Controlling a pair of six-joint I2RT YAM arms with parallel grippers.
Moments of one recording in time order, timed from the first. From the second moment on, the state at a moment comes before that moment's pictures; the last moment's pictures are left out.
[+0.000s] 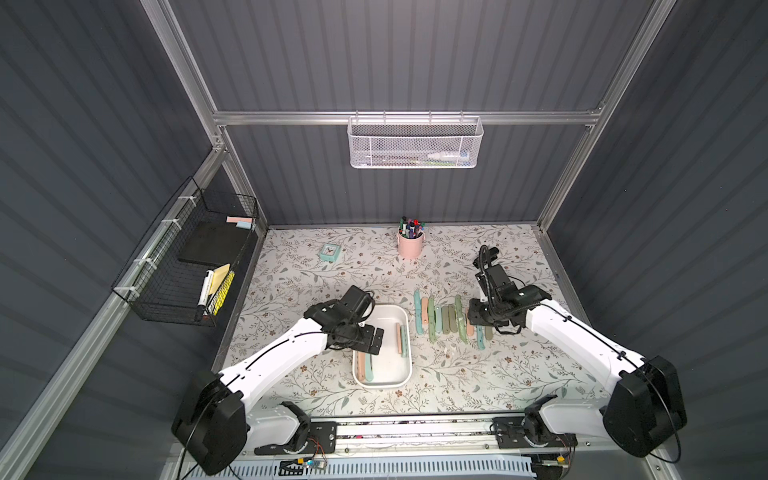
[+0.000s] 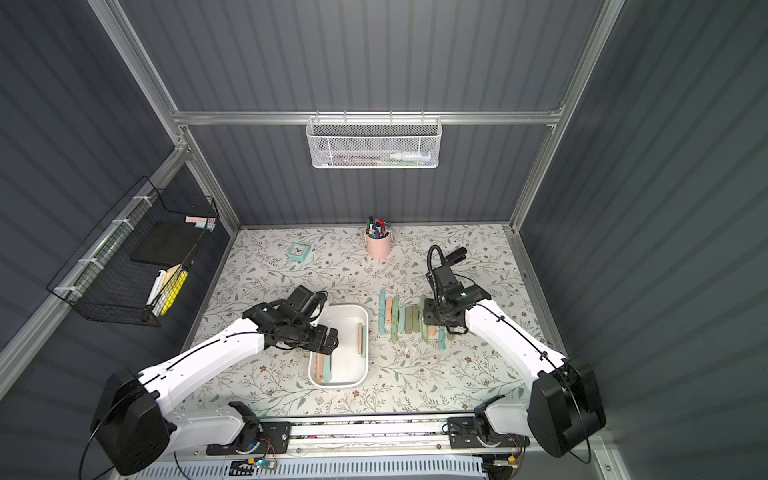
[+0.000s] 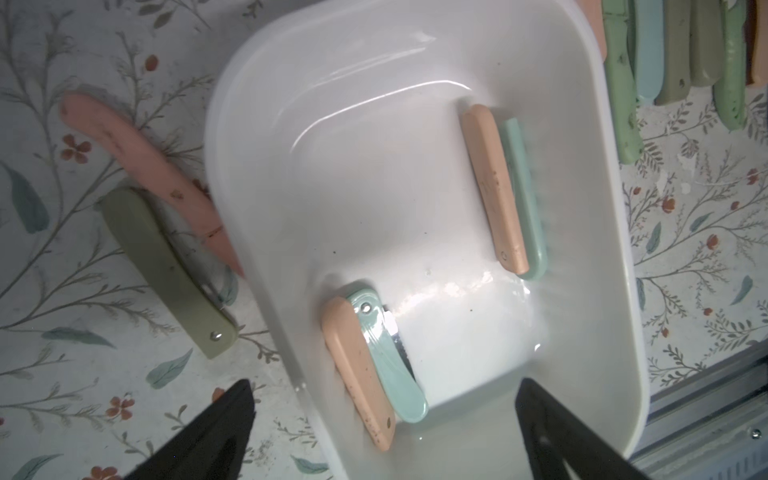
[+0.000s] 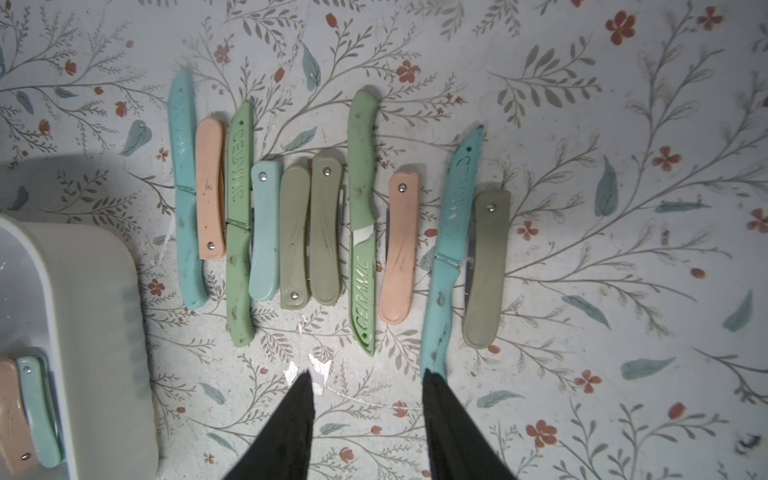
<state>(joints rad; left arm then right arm) -0.64 1.30 0.90 -0.82 0.04 -0.38 0.44 1.31 0.96 -0.79 0.05 0.48</state>
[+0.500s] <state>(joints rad) -0.79 1.61 0.99 -0.73 -0.04 -0.51 0.45 1.31 0.94 -0.78 0.01 0.52</state>
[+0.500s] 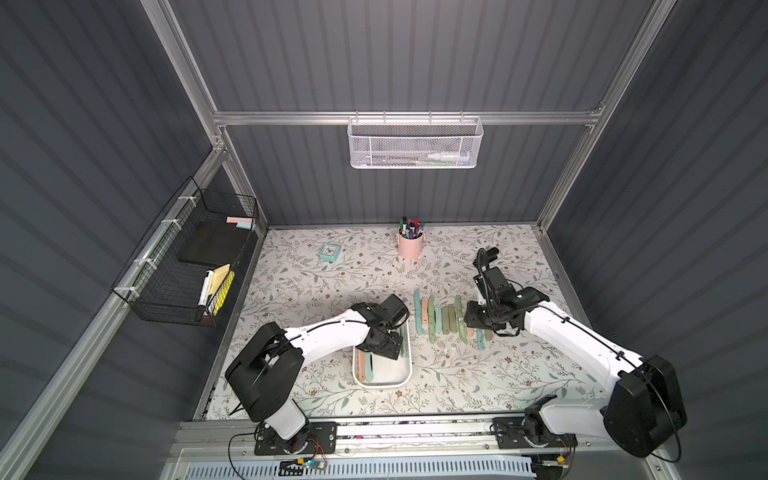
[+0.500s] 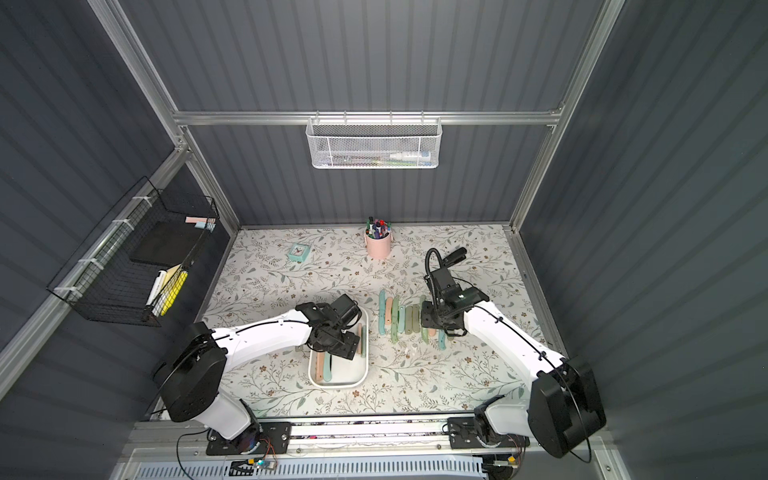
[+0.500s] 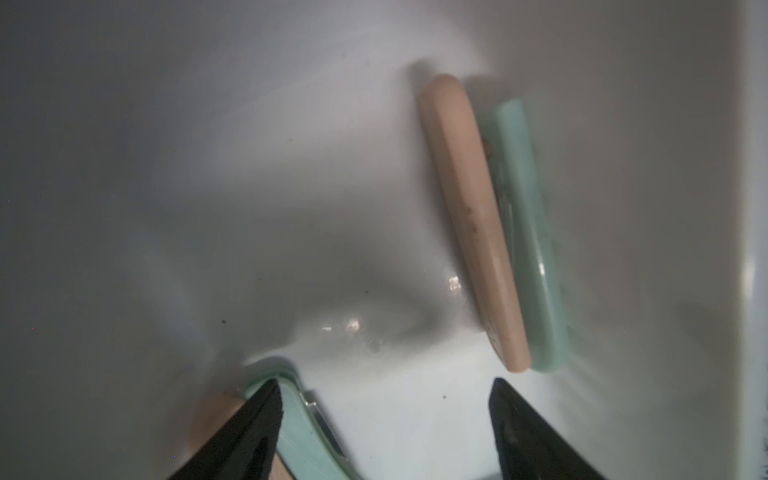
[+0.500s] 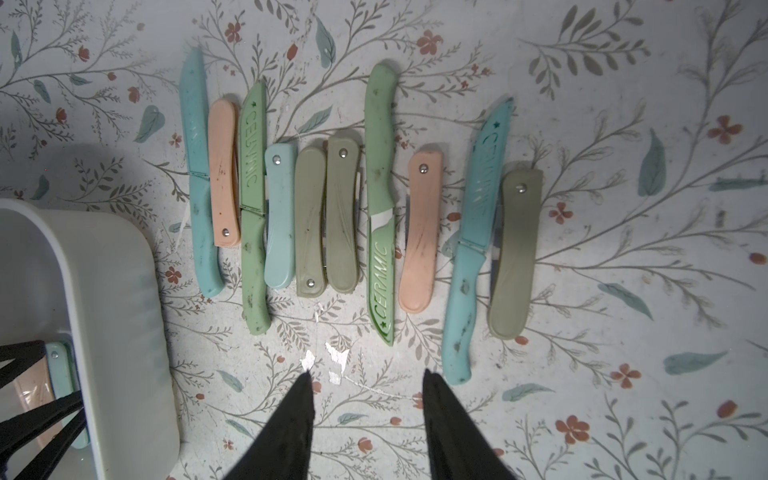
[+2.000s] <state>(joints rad) -0.79 1.68 1.02 -0.64 -0.09 -0.72 0.50 1.38 0.96 -0.79 0.01 0.52</state>
